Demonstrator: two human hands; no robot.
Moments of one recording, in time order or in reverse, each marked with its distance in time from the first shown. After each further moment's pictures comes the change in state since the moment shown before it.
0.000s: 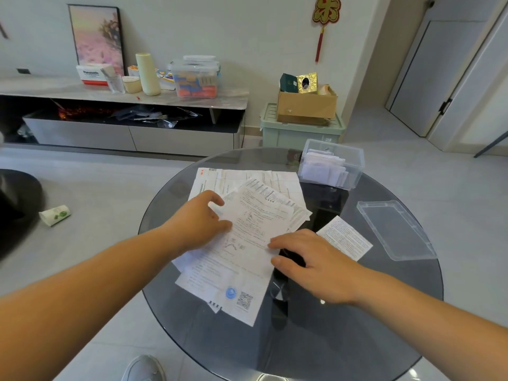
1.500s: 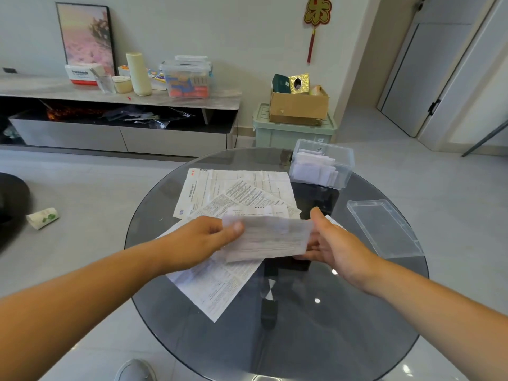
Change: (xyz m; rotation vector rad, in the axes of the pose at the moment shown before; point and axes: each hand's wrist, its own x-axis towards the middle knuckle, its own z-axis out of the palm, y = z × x) left_hand -0.011 -0.015 0.013 -0.106 -0.342 0.337; right_hand -0.011 0.017 -0.022 0.931 0.090 0.256
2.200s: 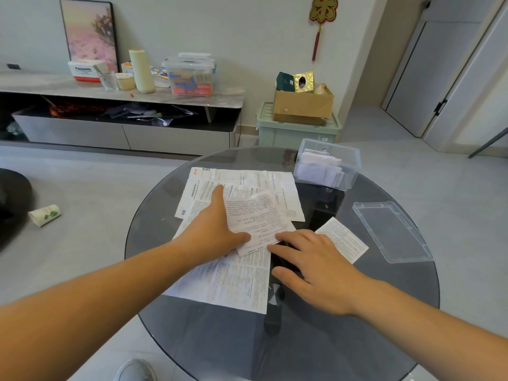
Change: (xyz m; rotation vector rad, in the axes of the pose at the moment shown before) left_hand 0.038 0.003 0.021 0.112 0.341 -0.098; right_hand 0.008 0.023 0.018 -1.236 -0.070 -0.296
